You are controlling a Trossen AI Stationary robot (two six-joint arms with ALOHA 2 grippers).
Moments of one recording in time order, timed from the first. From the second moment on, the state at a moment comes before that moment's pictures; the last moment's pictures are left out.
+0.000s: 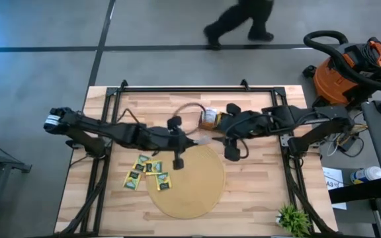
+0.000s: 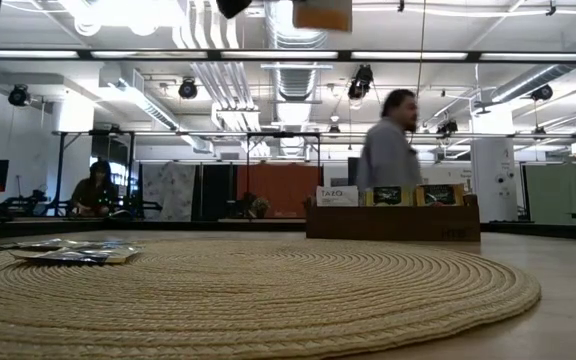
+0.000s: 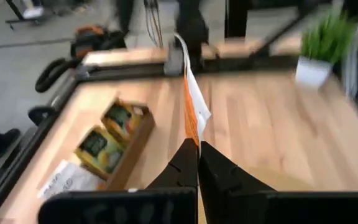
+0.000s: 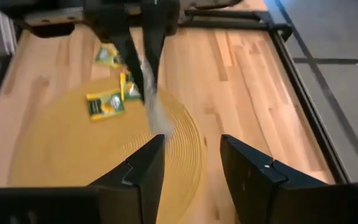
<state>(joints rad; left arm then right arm) -0.19 1.42 1.22 -0.20 -0.31 -0.02 0.17 1.42 1.56 -0.84 0.25 0.12</state>
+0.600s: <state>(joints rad) -0.16 1.51 1.30 -0.25 -0.29 0.09 0.17 1.62 1.76 -1.07 0.20 0.07</state>
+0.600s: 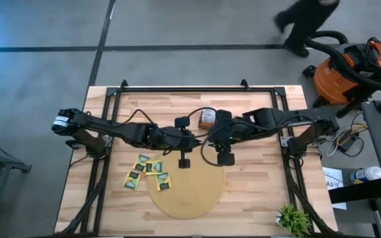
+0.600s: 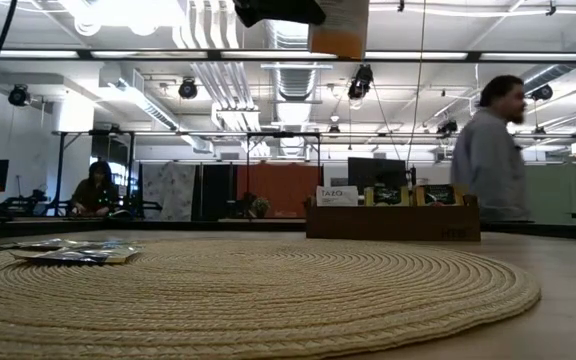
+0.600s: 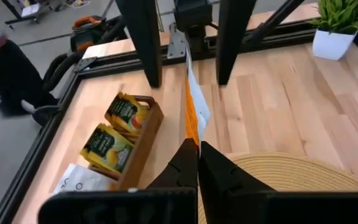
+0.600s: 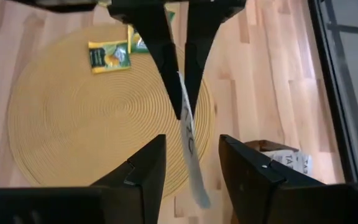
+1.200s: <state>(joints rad) -0.14 1.51 1.30 -0.24 -0.27 0.09 0.17 1.64 1.76 -1.07 0.20 0.05</state>
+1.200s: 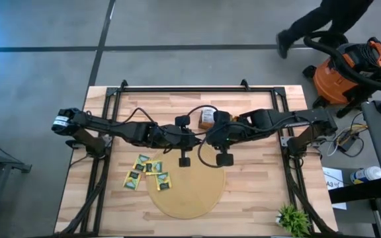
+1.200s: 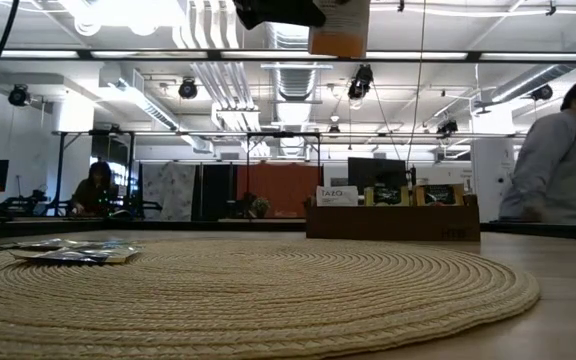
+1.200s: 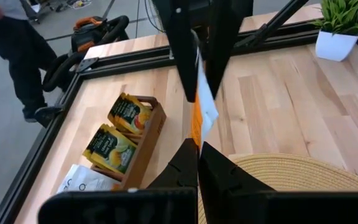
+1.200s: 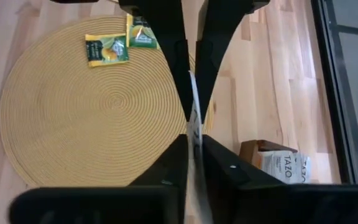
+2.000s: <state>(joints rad) -0.19 1.47 1.26 -0.50 -0.56 -0.36 -0.06 1.64 1.69 -1.06 0.14 0.02</state>
